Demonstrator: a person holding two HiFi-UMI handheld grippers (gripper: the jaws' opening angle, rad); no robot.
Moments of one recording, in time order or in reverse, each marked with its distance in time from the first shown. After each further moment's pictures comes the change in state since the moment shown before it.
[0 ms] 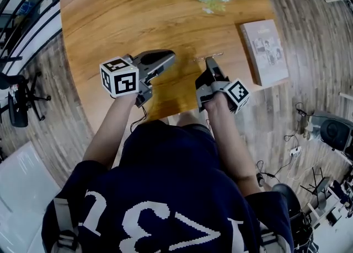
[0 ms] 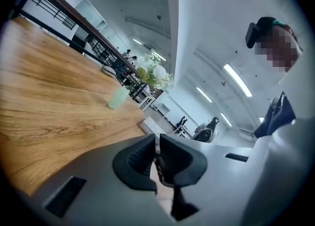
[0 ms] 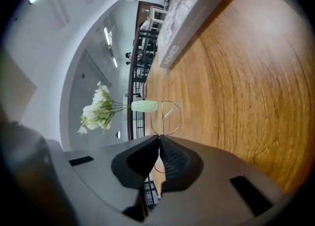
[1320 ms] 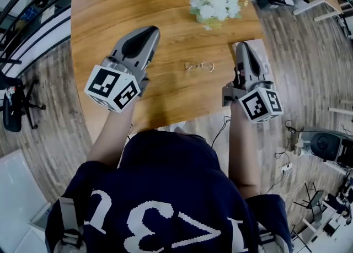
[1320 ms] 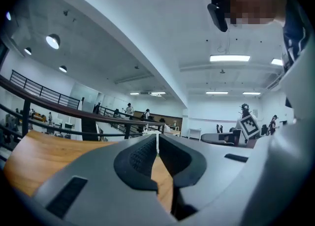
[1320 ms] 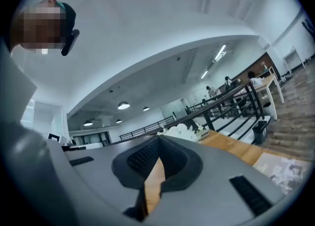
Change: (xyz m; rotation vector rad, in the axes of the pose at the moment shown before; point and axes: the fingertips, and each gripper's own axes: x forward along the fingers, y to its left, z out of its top) left arm -0.080 -0.071 0.154 0.554 -0.466 0.344; right arm -0.048 0.256 0.033 -1.188 -0.145 0.326
